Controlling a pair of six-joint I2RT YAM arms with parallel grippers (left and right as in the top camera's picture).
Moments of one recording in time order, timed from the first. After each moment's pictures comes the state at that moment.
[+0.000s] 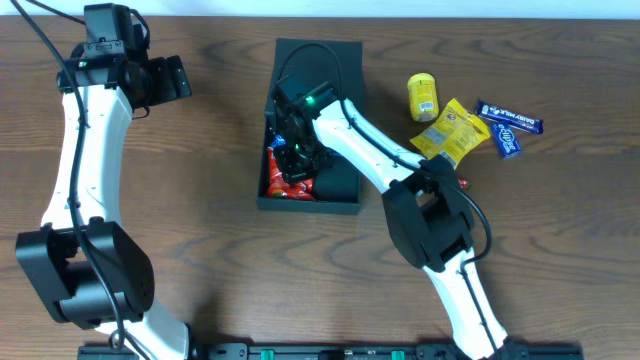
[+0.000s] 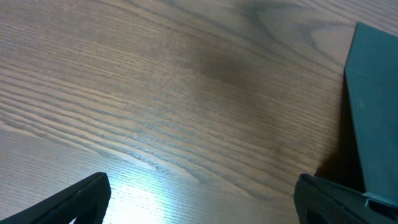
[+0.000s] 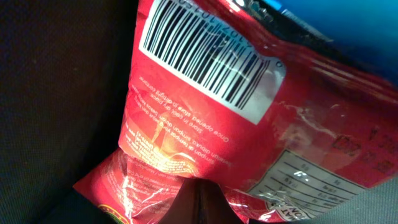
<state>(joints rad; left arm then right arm) 0.12 1.82 1.66 -0.86 0.02 -0.17 0.65 2.39 2.01 -1.15 -0.36 0.27</state>
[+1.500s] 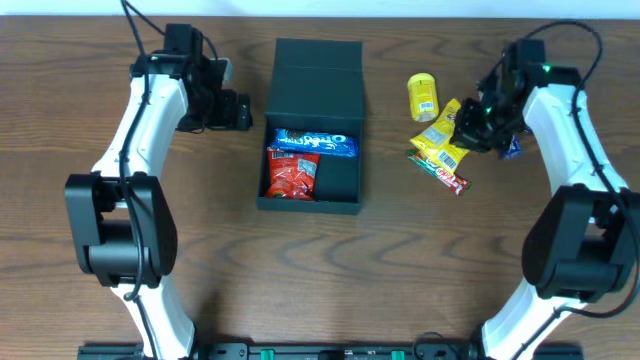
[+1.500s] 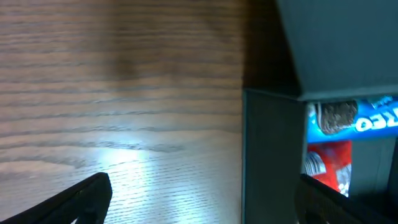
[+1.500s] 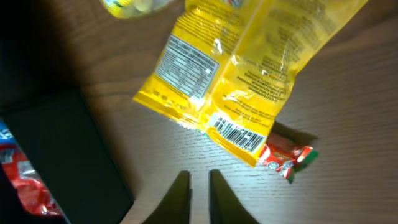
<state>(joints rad) -0.04 2.01 1.66 -0.97 0.25 0.02 -0.09 1.95 1.58 -1.09 -0.31 0.30</state>
